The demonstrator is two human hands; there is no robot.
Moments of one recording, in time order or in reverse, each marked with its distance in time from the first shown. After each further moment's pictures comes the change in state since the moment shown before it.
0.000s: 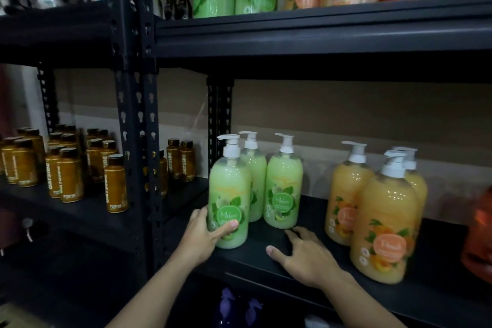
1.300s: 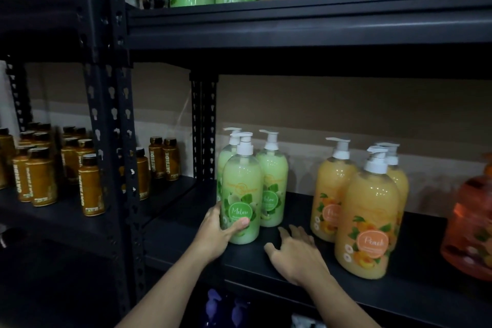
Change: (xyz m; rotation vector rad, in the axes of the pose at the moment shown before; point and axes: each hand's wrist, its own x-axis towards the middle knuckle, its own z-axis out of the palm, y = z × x) left_hand 0.013 0.016 0.052 -0.086 -0.118 0.035; right_hand 0.004 0.008 0.008 0.016 0.043 0.100
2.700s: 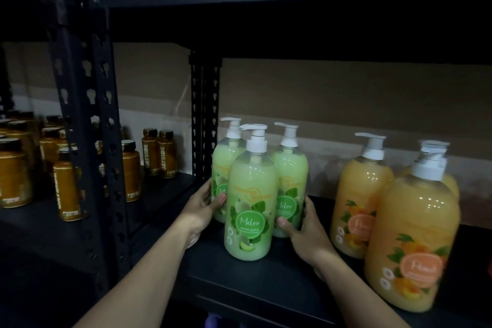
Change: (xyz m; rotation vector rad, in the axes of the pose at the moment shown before) left_hand 0.096 -0.043 -0.020 -0.509 0.021 0.012; right_hand 0.089 0.015 0.021 0.954 0.257 -0.092
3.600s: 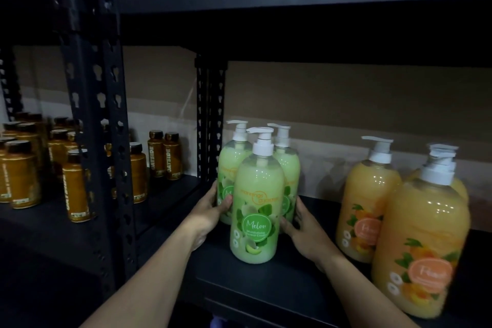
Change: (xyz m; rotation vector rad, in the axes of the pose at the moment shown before) left_hand 0.001 0.000 -0.006 0.038 -0.062 -0.115; right_hand 0.014 -0.004 0.005 -0.071 -0.183 -0.032
